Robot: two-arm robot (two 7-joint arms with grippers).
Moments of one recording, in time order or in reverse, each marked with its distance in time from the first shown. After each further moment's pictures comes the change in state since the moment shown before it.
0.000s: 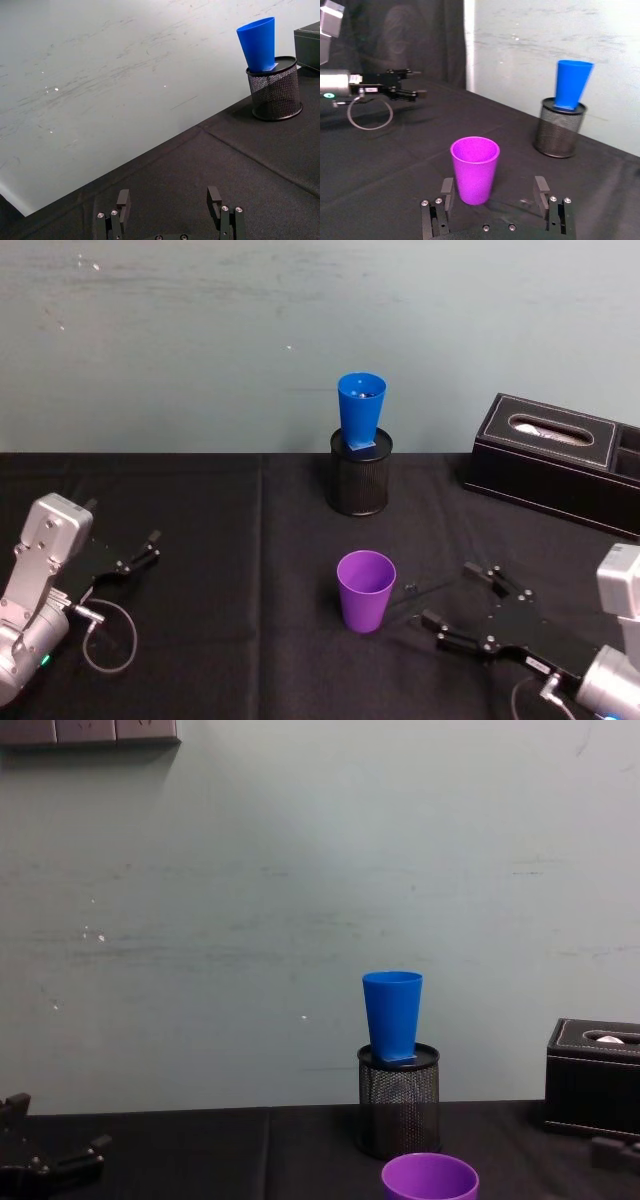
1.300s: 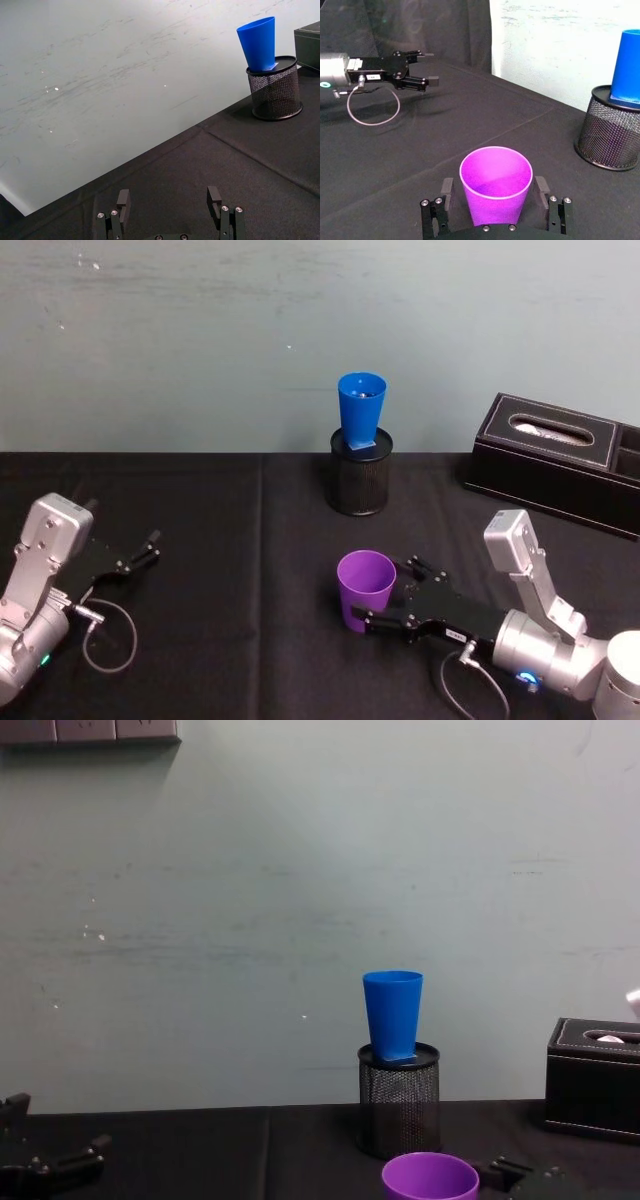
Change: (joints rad) left arm 0.000 0.000 0.000 0.000 0.000 0.000 0.000; right arm 0.239 -0.208 -0.091 0.256 -0.109 0.114 0.125
